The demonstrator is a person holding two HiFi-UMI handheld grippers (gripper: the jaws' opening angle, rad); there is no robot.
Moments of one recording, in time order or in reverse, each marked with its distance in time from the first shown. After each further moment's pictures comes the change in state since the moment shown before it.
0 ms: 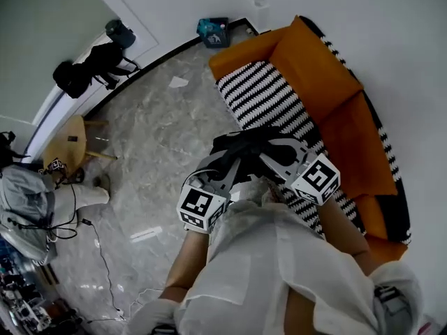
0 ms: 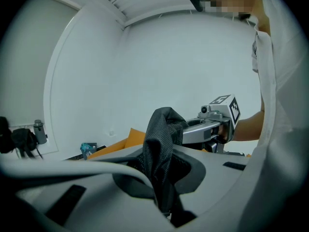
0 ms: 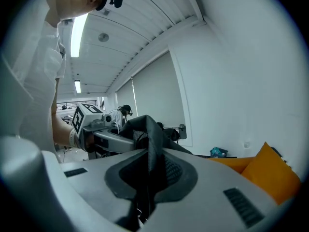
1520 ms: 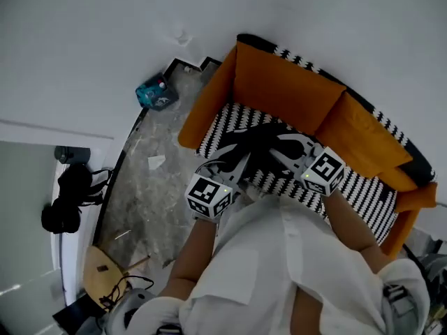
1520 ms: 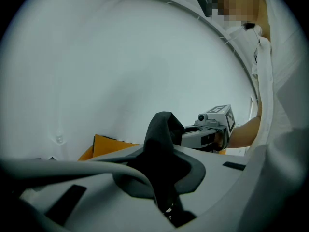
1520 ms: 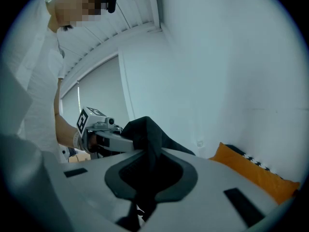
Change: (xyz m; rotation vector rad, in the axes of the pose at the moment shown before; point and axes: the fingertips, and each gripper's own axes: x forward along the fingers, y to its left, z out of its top) left arm 0.272 0.165 0.084 0.058 0.105 -0.644; right arm 0.067 -0.291 0.025 0.243 -0.082 -0.542
